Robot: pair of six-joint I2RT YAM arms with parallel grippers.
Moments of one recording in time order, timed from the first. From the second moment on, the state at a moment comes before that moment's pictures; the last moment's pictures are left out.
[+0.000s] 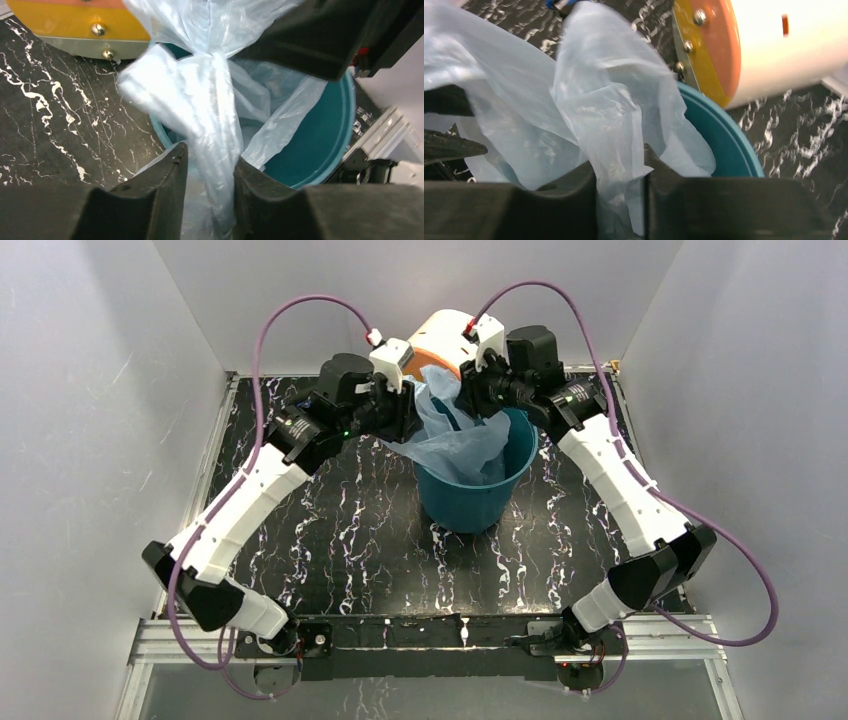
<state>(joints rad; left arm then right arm) -0.69 1.44 1.69 -0.71 0.07 -0.22 0.54 1.53 1.78 -0.72 -0.28 -0.05</state>
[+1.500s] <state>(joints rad) -0.80 1.89 1.86 -0.77 0.02 -0.24 0.52 1.40 1.32 -0.61 -0.18 0.19</state>
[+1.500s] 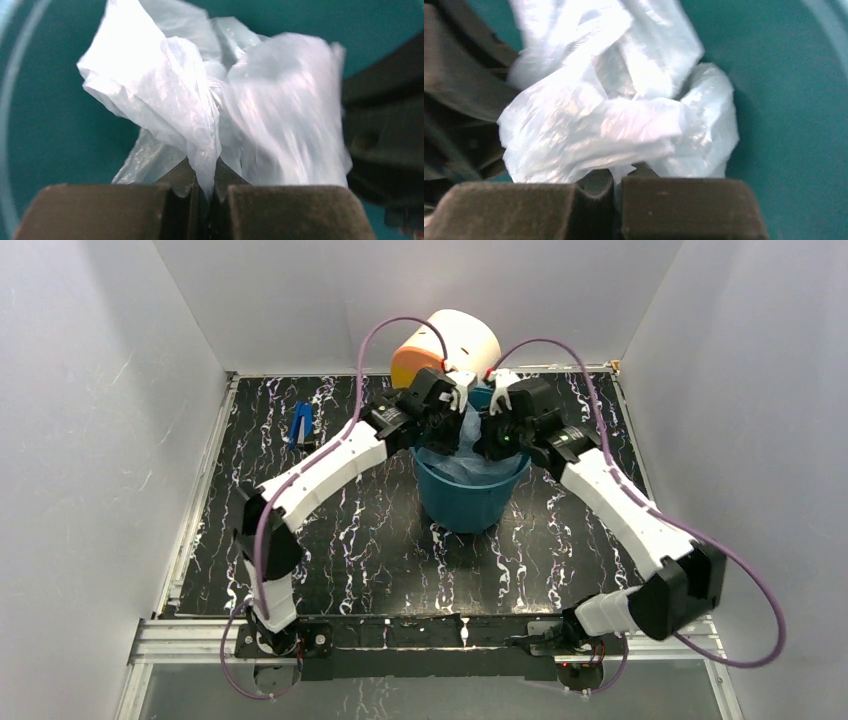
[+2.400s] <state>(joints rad) -0.79 1.42 1.54 -0.65 -0.23 -0.22 0.43 1.17 1.38 -0.63 0.09 0.23</state>
